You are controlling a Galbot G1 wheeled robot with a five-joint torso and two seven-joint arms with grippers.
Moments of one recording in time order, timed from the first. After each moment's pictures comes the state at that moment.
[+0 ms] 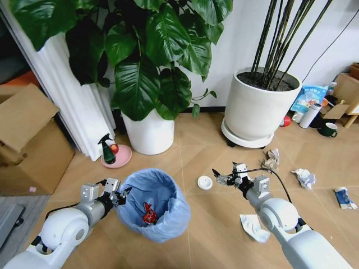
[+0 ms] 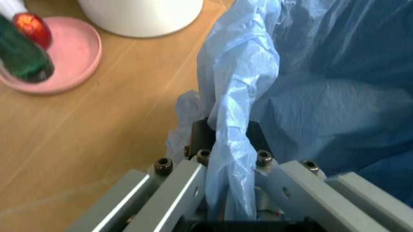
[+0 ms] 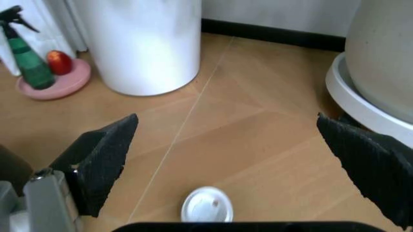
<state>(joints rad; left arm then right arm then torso) 1.36 -0.86 -0.44 -2.08 -0.76 0.68 -0.07 -1.23 1.00 0.32 1.85 0.47 -0.29 -0.05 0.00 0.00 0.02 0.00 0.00</state>
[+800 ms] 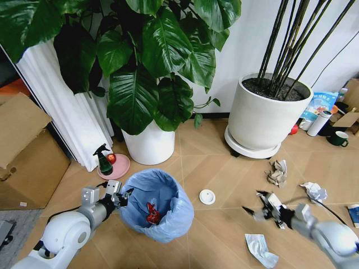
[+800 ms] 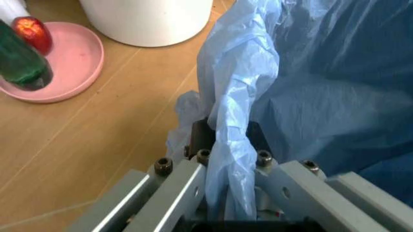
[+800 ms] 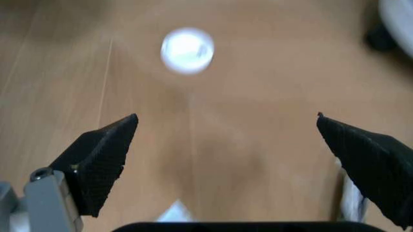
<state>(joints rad) 1.39 -0.93 -0.47 -2.08 -0.72 0.67 -0.05 -1.57 0.86 0.67 1.58 0.23 0.02 -0.67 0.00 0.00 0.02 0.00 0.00</state>
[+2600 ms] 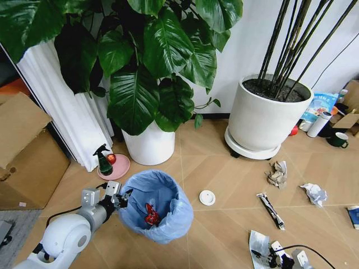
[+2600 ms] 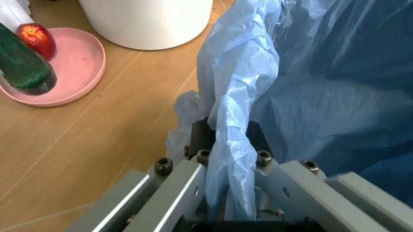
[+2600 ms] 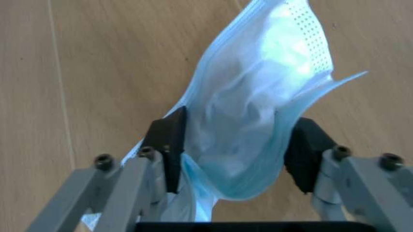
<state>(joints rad) 1.40 -0.91 -0.45 -2.11 -0.73 0.67 -0.09 -1.51 1.05 0.58 1.24 0.15 -0.04 -0.59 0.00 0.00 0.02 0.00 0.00</state>
